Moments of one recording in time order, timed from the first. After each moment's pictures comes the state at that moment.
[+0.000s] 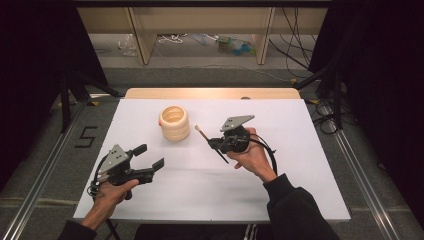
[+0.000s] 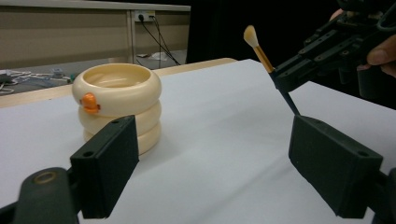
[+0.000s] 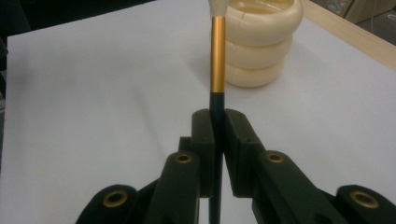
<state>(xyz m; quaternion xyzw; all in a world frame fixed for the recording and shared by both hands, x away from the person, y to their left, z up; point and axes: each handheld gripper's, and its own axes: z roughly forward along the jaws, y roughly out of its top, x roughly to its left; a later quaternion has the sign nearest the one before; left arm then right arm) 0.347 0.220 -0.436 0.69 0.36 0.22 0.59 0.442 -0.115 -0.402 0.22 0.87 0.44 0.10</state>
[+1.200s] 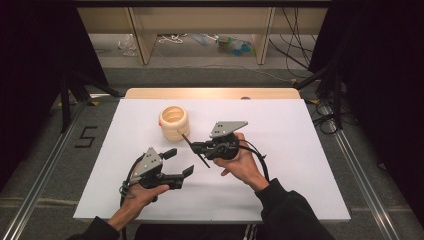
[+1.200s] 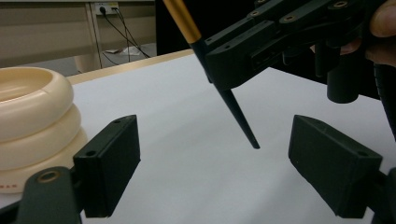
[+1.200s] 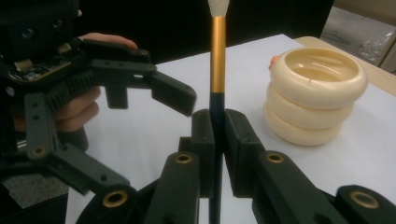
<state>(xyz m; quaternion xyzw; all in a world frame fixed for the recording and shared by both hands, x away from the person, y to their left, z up) 0.346 0.144 -0.442 0.72 0.32 0.19 0.59 0.414 -0.084 -0.392 0.17 0.83 0.52 0.07</state>
